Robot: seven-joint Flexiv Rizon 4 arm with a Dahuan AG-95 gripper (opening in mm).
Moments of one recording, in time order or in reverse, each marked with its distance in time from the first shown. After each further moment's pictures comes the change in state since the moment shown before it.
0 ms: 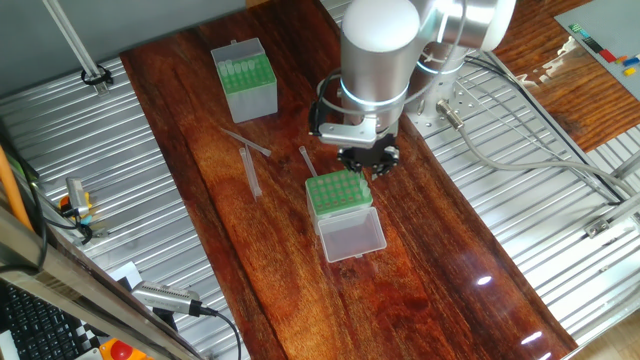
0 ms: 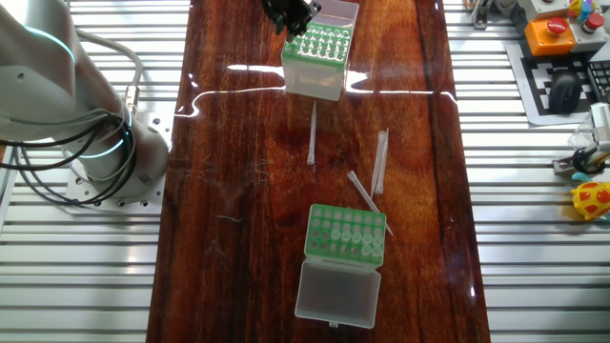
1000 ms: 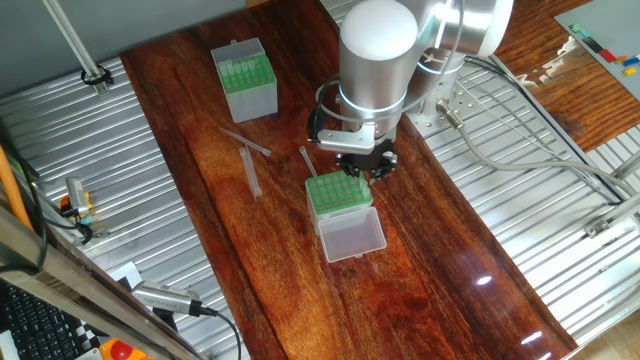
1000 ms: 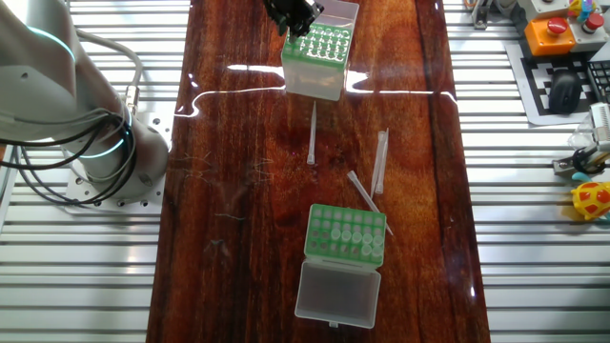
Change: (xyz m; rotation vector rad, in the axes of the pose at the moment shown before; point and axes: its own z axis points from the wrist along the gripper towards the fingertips) arm -0.008 -0.002 0.009 0.003 0.004 -0.004
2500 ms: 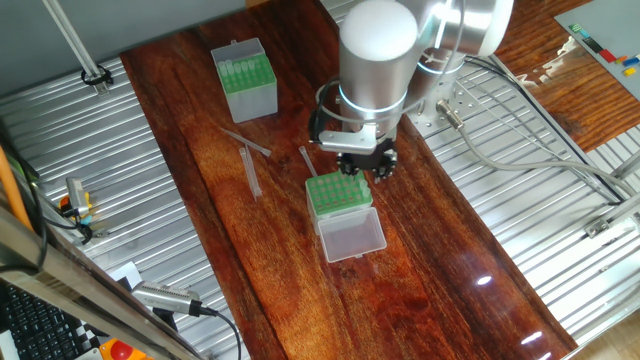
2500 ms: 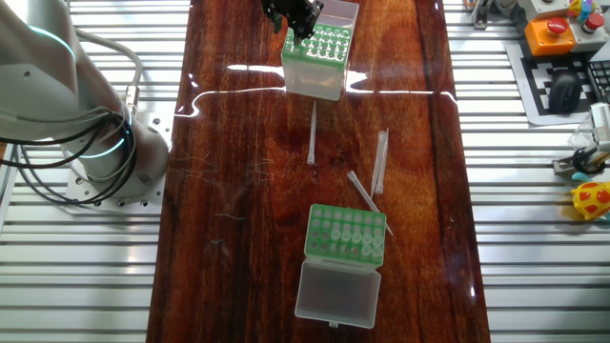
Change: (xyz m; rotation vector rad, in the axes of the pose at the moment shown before) arm 0.002 0.002 -0.001 0.006 0.018 -0.032
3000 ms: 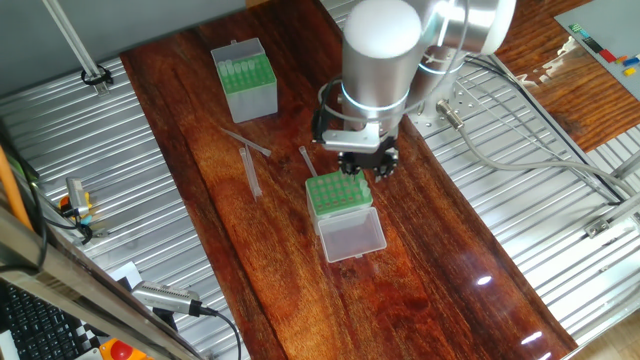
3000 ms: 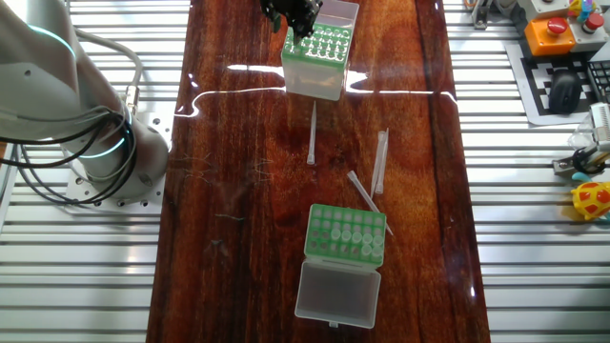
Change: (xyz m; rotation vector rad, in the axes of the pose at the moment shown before) arm -0.001 -0.001 0.000 0.000 0.001 -0.012
